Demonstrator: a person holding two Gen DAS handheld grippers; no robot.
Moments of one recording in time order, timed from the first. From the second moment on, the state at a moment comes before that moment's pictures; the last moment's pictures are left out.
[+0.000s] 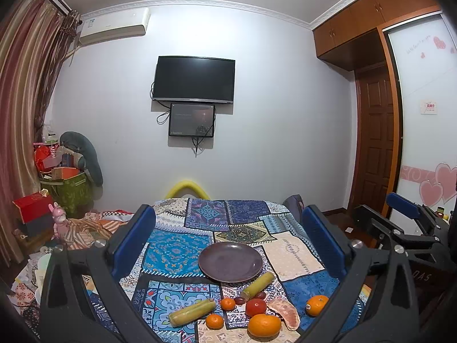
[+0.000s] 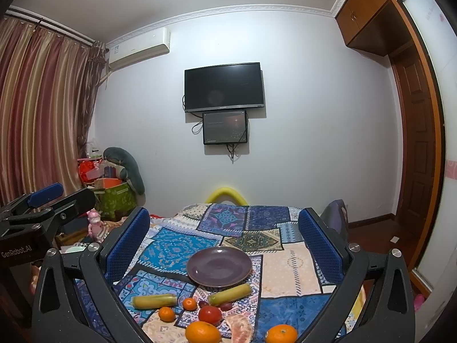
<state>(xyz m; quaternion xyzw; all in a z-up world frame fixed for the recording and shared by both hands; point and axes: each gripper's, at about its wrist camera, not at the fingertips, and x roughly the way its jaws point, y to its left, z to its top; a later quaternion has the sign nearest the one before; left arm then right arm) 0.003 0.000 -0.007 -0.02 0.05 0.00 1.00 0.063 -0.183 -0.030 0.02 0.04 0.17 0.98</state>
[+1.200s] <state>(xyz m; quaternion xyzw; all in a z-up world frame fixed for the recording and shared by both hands) 0.001 -0.003 -0.007 -0.02 0.05 0.00 1.00 0.062 -0.187 -0.029 0.02 0.04 0.17 0.98</state>
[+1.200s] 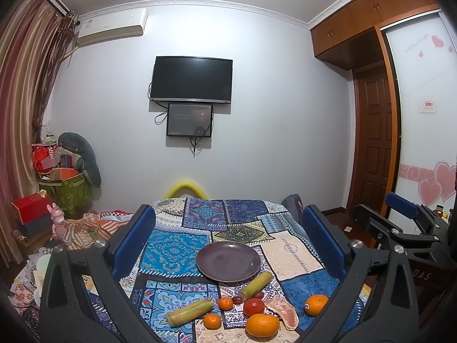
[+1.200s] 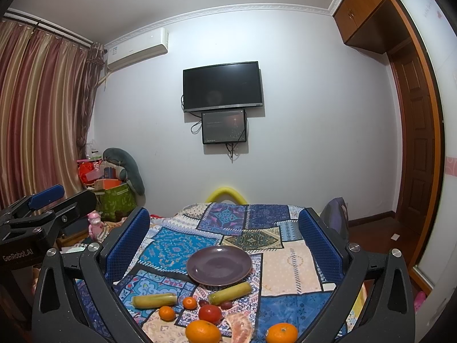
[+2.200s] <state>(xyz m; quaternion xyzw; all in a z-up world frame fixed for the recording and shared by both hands) 0.013 0.007 -0.017 -0.01 0.07 0.01 1.00 0.073 -0.185 -0.037 0.01 0.06 0.16 0.99</state>
